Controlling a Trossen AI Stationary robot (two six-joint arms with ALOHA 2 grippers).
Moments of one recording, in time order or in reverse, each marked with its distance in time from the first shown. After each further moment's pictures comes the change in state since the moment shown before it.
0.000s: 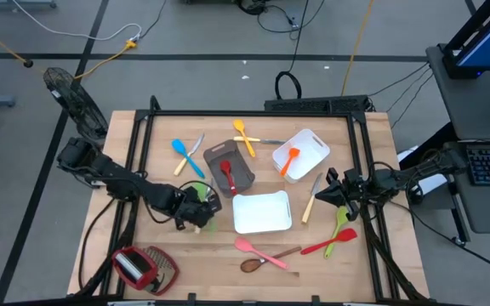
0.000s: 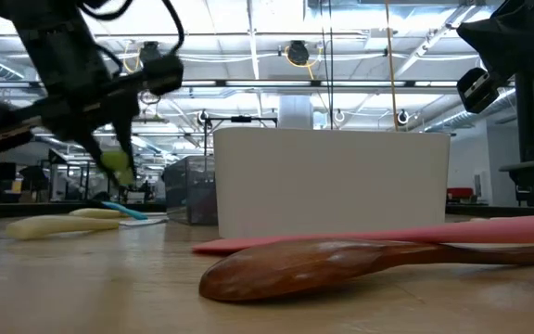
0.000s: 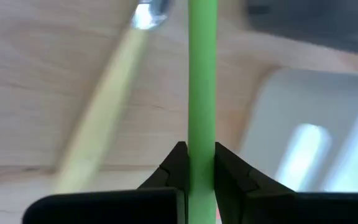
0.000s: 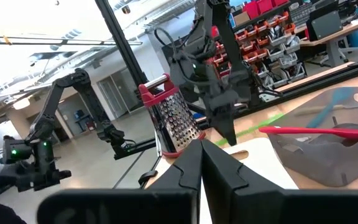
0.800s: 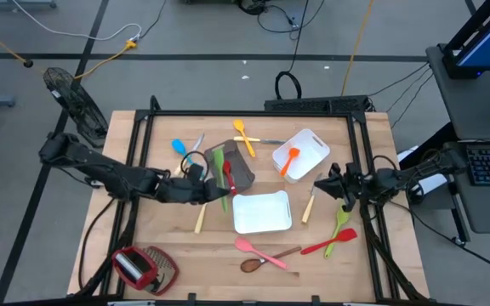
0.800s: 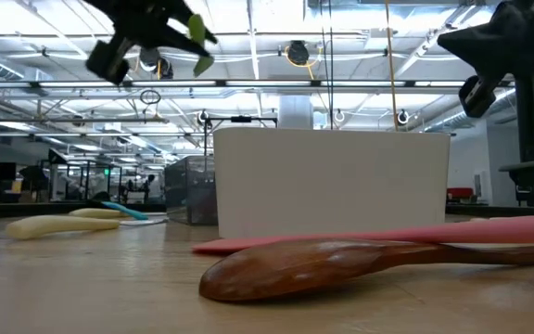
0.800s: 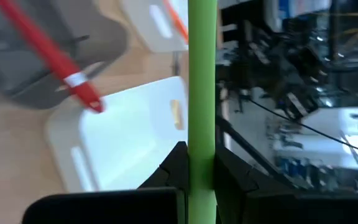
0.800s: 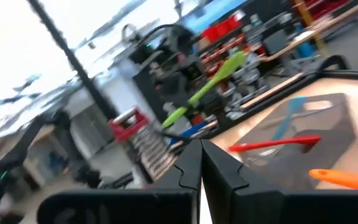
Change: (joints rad) left arm 0.090 -0.248 0.002 0.350 -0.163 0.641; right arm 0.000 0.000 0.000 0.043 0.225 0.101
